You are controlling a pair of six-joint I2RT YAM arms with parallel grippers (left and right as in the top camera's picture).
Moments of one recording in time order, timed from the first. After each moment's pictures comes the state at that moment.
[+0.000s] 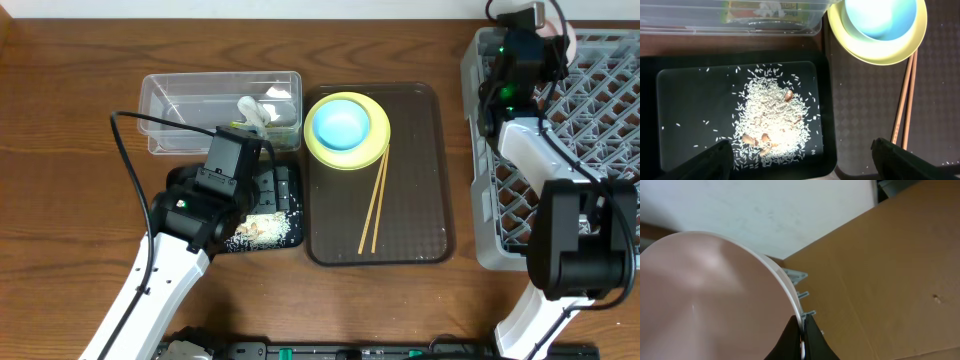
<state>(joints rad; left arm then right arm) -0.38 1.19 1.05 -0.89 -0.05 -0.41 0.03 1.96 1.28 0.47 0.88 -0.77</state>
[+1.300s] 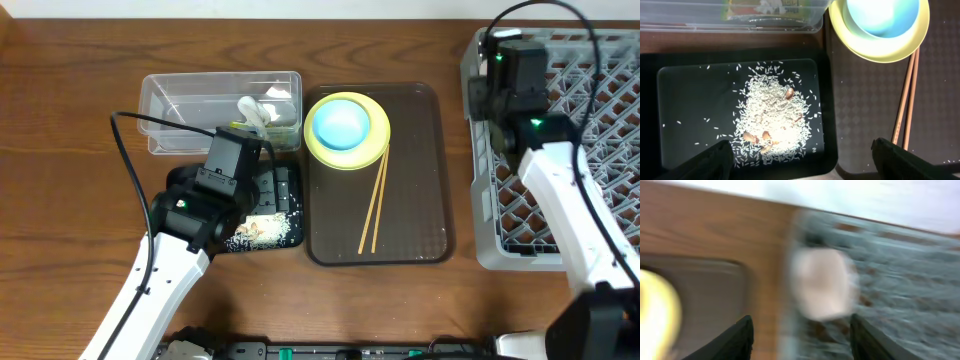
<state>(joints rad) -0.38 1.19 1.05 -0.90 -0.05 -0.41 0.12 1.57 1.28 -0.40 0.16 -0.05</state>
